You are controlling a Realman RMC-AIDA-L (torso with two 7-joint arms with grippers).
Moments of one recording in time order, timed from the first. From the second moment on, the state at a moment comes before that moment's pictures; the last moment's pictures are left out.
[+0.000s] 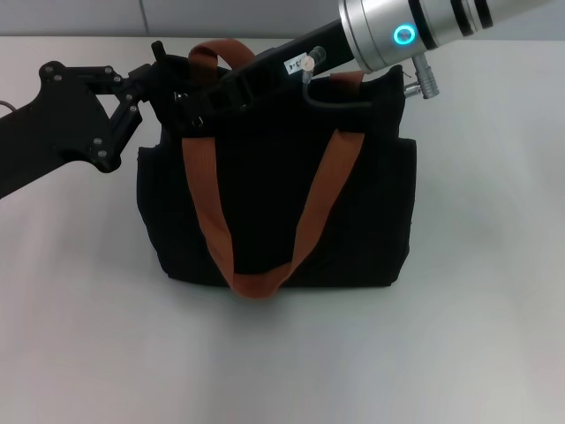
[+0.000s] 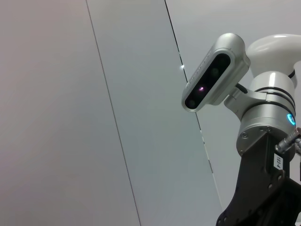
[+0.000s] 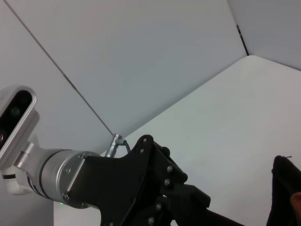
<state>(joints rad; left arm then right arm) -0.44 -2.05 0.55 0.53 1.65 1.71 -0.74 1.07 2.09 -1.17 -0.68 -1.93 -1.35 2.21</state>
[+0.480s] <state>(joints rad) -0.44 -2.05 0.55 0.53 1.64 1.71 -0.73 1.07 2.09 -1.19 -0.70 -1.93 -1.35 2.23</state>
